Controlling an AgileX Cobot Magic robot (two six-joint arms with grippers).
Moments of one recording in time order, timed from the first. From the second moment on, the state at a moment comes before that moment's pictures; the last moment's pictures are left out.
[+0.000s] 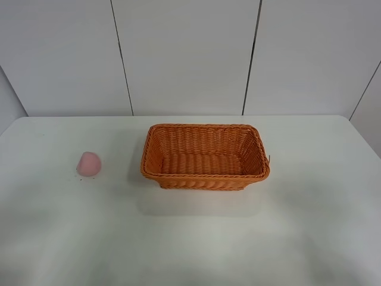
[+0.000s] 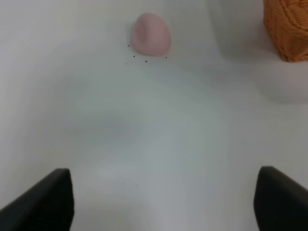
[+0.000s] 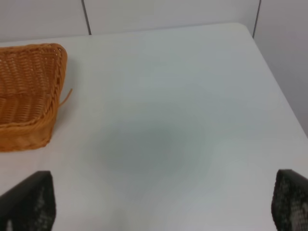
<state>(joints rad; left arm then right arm) -0.03 -0.01 -0.49 -0.02 1.06 0.05 0.00 0.00 -0.49 -0.06 1.02 0.14</state>
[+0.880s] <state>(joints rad) -0.03 0.55 -0.67 -0.02 0.86 0.05 0.00 0.00 -0.49 -0.06 1.02 0.14</state>
